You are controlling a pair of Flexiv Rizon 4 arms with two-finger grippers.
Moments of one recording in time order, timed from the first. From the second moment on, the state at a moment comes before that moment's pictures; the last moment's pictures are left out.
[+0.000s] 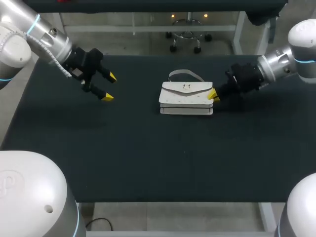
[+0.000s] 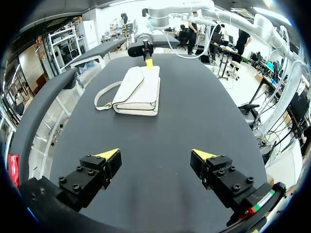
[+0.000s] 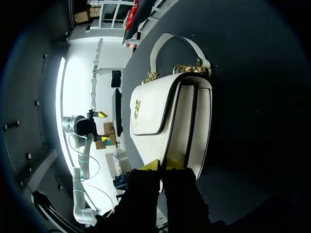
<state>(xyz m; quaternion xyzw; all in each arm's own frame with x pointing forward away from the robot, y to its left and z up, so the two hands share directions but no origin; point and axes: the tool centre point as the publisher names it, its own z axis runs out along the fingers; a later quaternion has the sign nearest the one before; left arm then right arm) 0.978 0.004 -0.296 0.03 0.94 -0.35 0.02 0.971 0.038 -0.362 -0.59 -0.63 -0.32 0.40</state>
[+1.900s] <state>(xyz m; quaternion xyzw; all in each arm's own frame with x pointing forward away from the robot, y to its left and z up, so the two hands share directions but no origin) 0.978 0.004 -0.296 0.03 0.94 -0.35 0.02 0.950 0.112 -0.373 -0.59 -0.63 -0.30 0.40</state>
